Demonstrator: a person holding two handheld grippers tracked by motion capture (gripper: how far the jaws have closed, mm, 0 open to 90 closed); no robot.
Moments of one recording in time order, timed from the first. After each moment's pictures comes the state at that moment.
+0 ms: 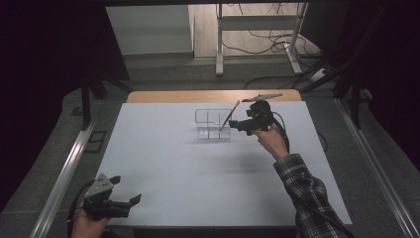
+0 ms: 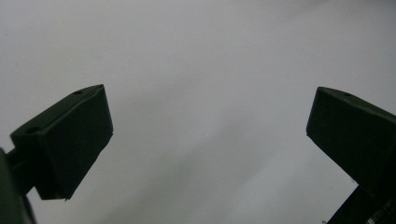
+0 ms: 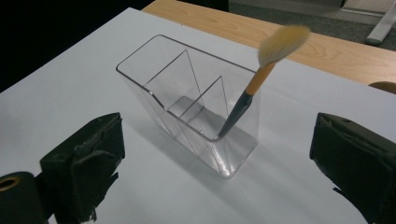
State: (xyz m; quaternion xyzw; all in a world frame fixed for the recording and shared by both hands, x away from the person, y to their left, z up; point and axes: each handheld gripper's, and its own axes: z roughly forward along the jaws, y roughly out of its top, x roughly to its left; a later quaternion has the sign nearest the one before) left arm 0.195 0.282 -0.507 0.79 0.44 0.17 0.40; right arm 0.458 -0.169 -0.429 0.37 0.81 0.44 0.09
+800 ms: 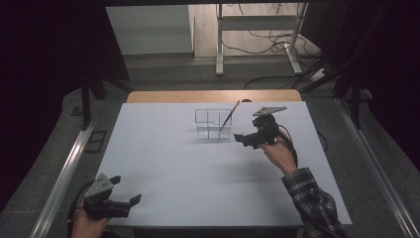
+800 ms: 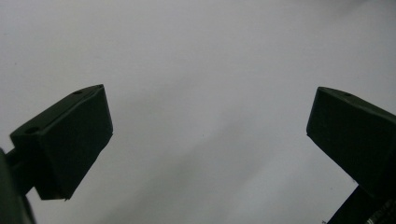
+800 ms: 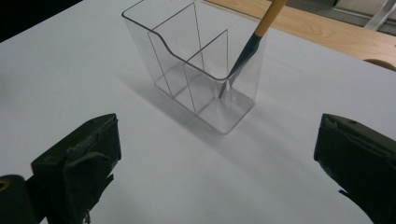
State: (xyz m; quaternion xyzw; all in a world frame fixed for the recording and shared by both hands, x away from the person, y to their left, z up) left arm 0.195 0.282 -0.508 0.79 0.44 0.17 0.40; right arm 0.424 -0.185 -0.444 0.35 0.83 0.42 0.12
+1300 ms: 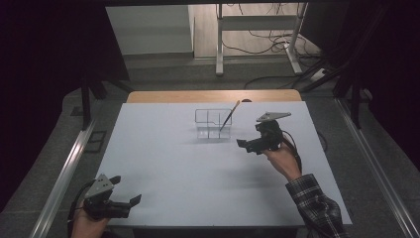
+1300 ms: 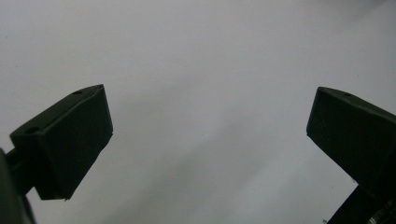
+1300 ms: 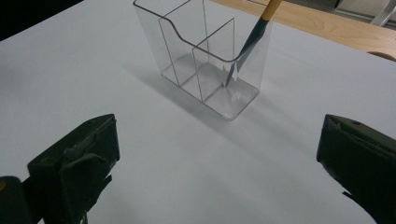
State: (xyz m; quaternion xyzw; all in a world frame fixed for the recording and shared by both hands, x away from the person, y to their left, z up) left arm 0.195 0.282 -0.507 0.79 0.44 0.17 0.40; right arm 0.406 -0.194 -0.446 0.35 0.83 0.42 0.12
